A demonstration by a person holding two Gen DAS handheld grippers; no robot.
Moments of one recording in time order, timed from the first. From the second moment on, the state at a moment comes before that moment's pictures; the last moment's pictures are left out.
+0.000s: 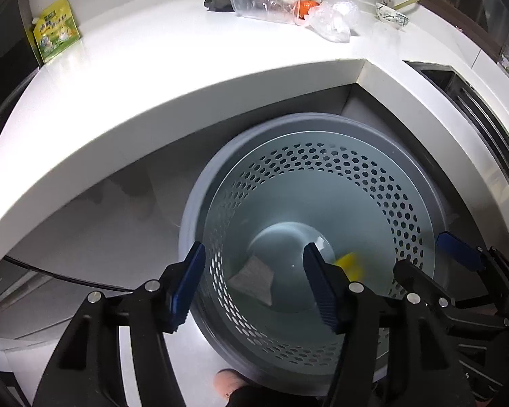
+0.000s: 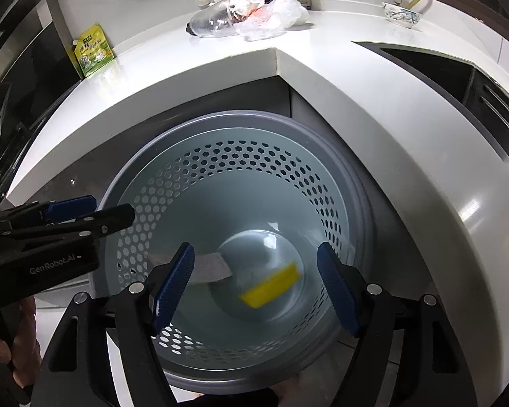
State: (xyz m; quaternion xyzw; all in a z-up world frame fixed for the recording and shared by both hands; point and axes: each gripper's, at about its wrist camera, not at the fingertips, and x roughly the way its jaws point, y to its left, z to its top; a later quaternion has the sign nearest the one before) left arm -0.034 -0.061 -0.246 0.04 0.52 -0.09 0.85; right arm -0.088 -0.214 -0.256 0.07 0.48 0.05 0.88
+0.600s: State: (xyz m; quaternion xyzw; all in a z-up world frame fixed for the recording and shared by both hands) left arm -0.037 -0.065 -0.216 0.02 0.53 -0.07 0.85; right arm -0.095 -0.225 -0.224 0.08 0.48 0.06 0.87
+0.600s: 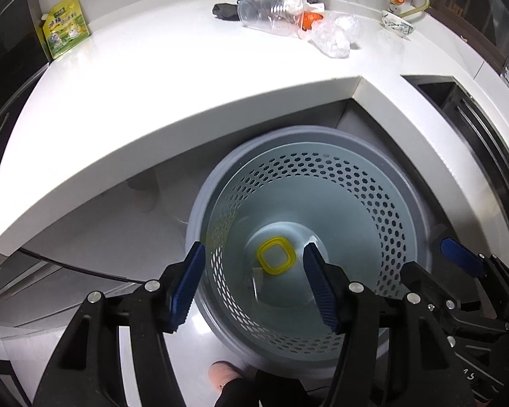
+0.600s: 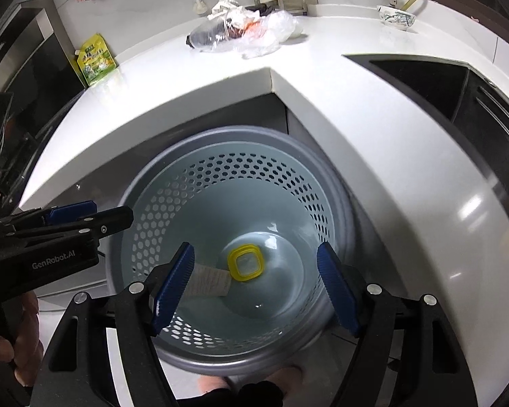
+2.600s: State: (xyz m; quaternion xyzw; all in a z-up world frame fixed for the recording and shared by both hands) left arm 0.180 -0.051 -0.128 0.00 0.44 -0.09 0.90; right arm 0.170 -0.245 -0.172 0.10 0.44 -0.03 0.89
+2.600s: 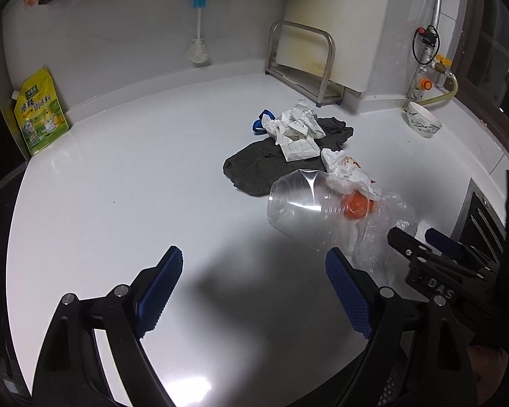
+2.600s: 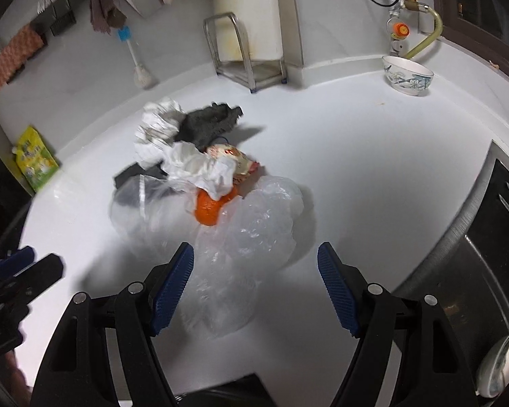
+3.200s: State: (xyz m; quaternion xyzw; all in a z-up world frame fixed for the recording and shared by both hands) left arm 0.182 -0.082 -0.138 0.01 0.43 -0.10 0.90; right arm 0.172 -0.258 -0.185 0.10 0.44 -0.03 0.89
